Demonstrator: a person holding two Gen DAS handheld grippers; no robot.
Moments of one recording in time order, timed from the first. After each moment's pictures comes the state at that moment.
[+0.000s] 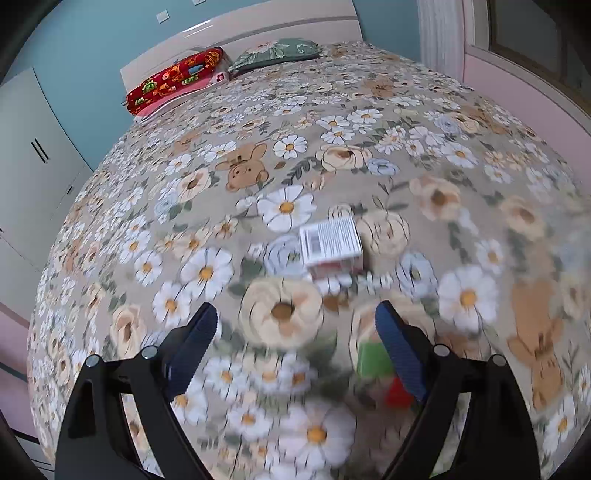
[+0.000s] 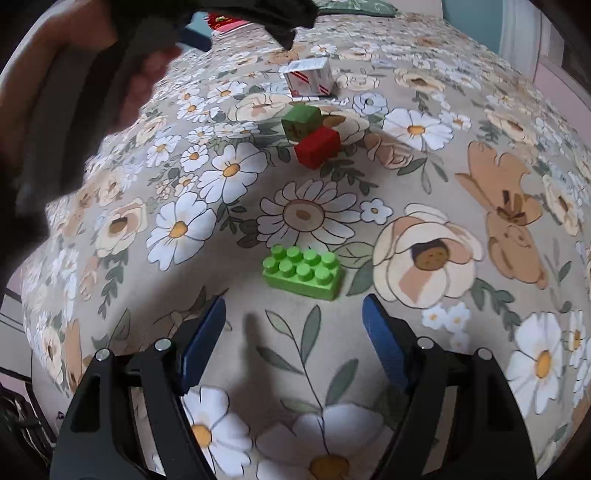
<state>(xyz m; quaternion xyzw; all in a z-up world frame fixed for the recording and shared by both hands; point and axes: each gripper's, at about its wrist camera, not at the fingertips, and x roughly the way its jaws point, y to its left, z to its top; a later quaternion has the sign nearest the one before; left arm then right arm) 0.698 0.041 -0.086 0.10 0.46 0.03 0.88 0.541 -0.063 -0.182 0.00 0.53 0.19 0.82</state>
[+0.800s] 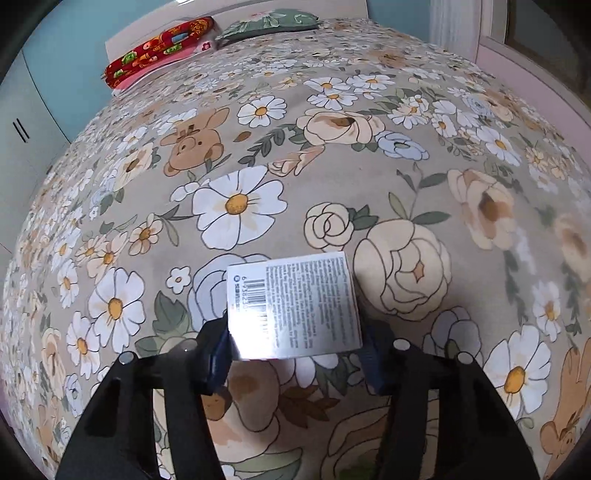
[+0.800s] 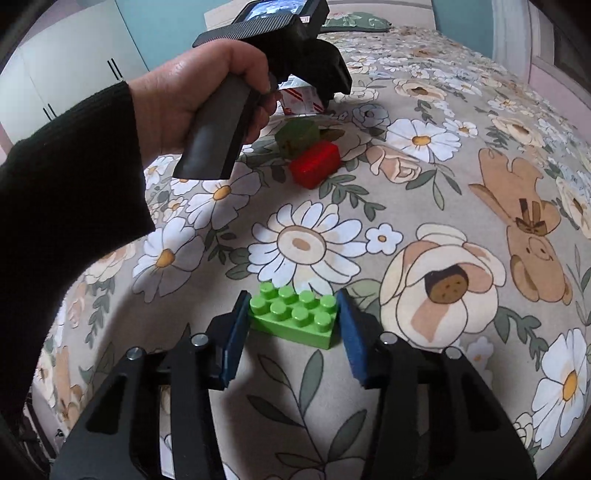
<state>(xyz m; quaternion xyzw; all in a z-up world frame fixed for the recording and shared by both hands) 0.787 0.024 -0.175 0.07 0.50 0.02 0.86 0.554 -0.066 -0.197 0.02 0.50 0.20 0.84</state>
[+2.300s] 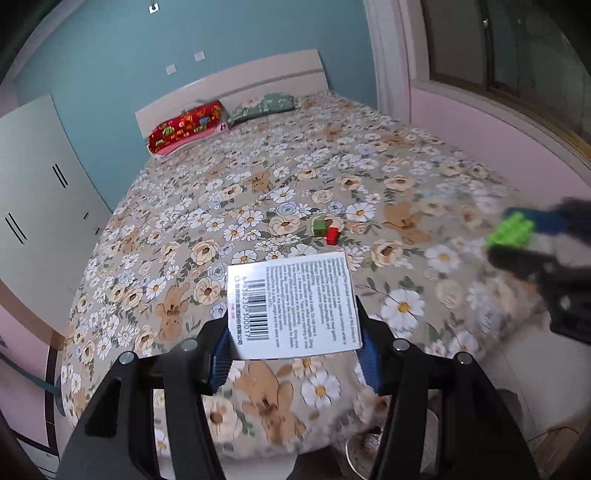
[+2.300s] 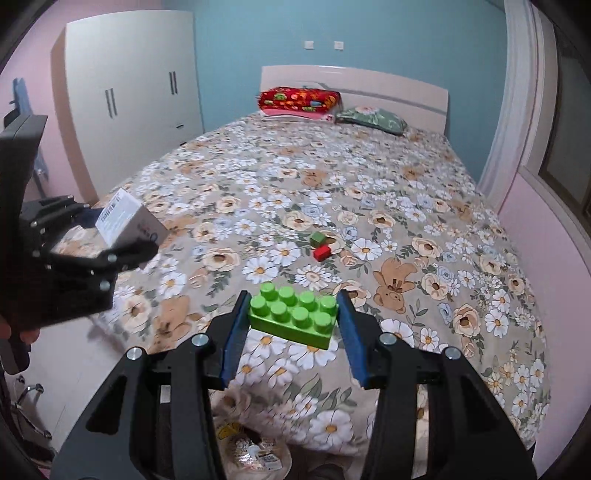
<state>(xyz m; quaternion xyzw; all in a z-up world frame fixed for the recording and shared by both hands) 0.296 0.049 0.085 0.12 0.39 -0.02 0.91 0.322 -0.122 0.088 -0.09 0.37 0.23 0.90</state>
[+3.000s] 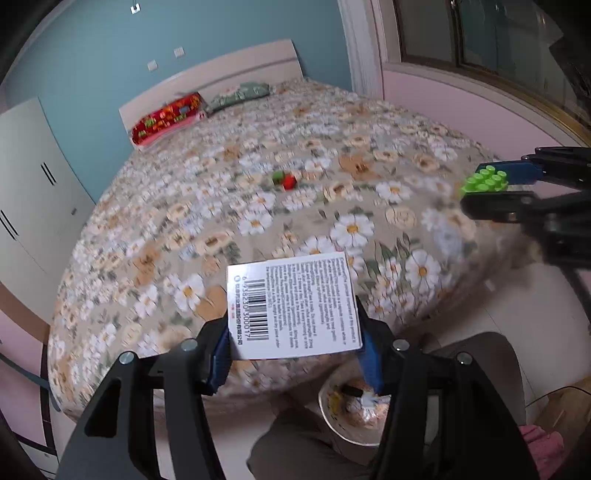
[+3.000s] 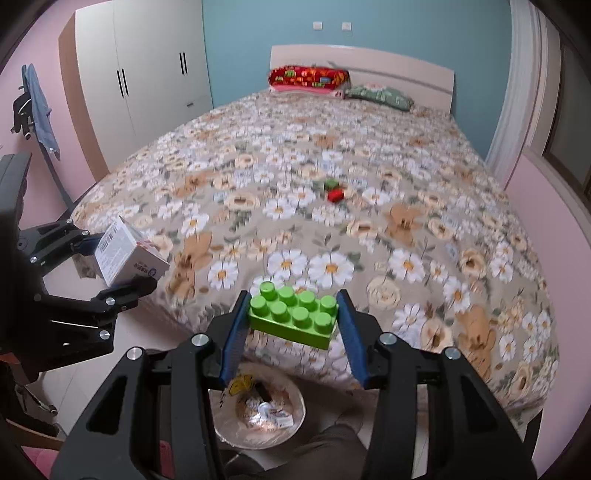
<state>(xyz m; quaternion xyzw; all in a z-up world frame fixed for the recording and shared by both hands) 0.182 0.017 0.010 0.13 0.41 -0.05 0.90 0.229 -0.149 0.038 -0.09 0.41 0.24 0.88</state>
